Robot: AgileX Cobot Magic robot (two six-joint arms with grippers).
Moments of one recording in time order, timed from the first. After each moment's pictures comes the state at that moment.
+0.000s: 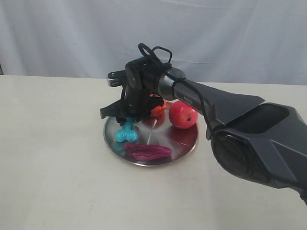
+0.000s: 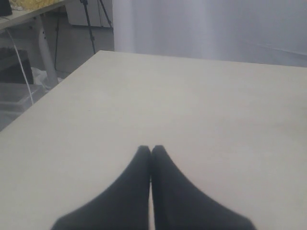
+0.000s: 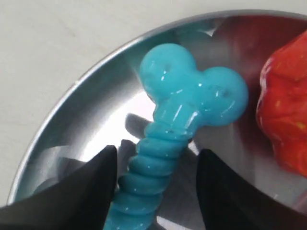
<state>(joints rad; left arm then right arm) 0.26 0.00 0.00 0.00 0.35 0.02 0.23 2.61 -2.35 -0.06 0.95 0.24</state>
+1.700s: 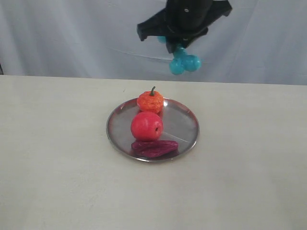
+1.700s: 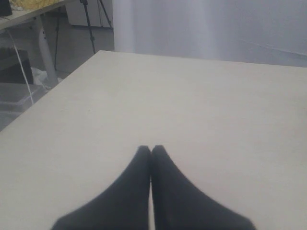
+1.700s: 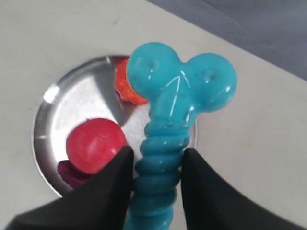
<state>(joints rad) 0.26 0.00 0.00 0.00 0.35 0.02 0.18 1.96 -2.08 -0.26 1.22 0.20</state>
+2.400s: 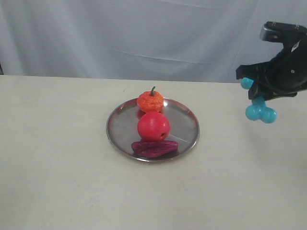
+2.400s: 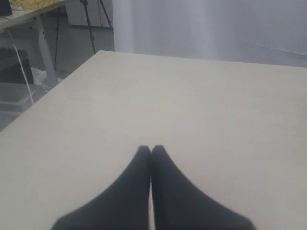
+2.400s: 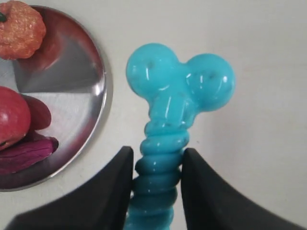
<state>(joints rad) 0.26 0.00 0.00 0.00 0.35 0.02 -0.31 1.65 -1.28 0.11 0.75 0.04</state>
